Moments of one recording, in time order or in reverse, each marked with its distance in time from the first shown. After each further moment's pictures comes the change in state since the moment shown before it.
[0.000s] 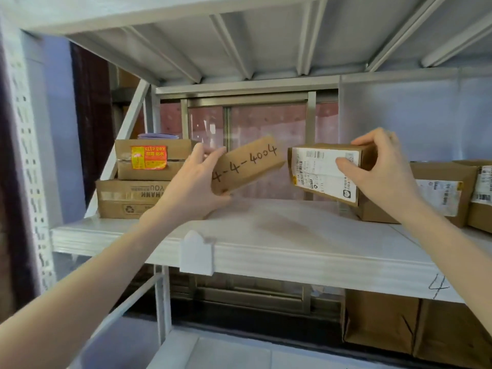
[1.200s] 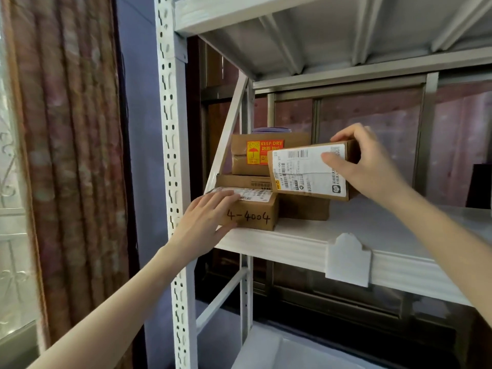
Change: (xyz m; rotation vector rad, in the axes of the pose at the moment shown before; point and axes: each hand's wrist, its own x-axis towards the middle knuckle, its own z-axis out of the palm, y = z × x) left_hand -0.113 -0.230 -0.033 0.324 -0.041 0.052; right_hand -0.002 -0.152 0.198 0.290 -0.204 -0.146
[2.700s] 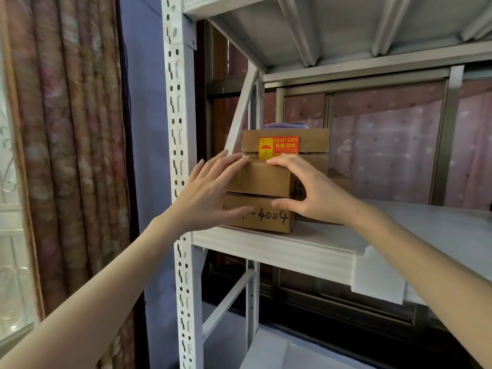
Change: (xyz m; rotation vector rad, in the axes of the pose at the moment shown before) left_hand 0.037 -0.031 -0.025 -0.118 0.027 0.046; right_hand 0.005 -0.008 0.093 -0.002 -0.524 -0.255
